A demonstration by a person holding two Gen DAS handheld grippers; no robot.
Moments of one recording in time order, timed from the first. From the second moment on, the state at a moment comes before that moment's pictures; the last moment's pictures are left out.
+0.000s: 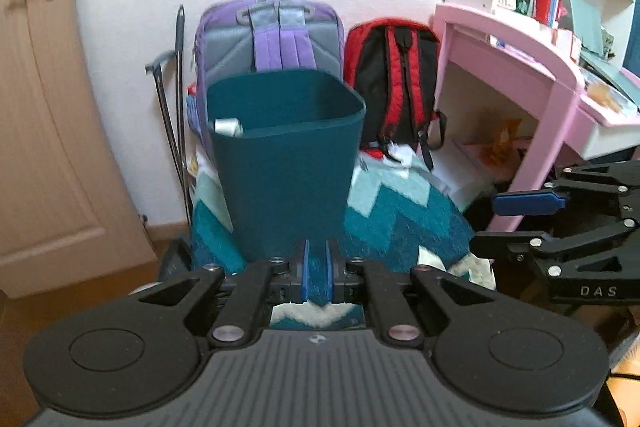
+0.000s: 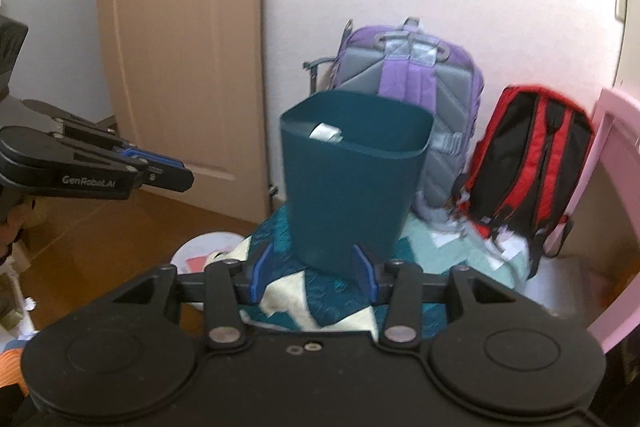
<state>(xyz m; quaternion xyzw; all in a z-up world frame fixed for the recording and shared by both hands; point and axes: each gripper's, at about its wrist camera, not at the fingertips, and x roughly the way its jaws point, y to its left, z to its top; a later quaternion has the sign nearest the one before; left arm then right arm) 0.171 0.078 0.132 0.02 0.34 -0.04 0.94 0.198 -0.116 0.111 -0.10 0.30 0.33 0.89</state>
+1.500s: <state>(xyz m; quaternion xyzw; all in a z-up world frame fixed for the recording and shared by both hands) 0.318 0.258 -0.428 -0.10 0.62 0.04 0.78 0.290 0.064 -0.439 -0.13 0.63 0.38 0.66</state>
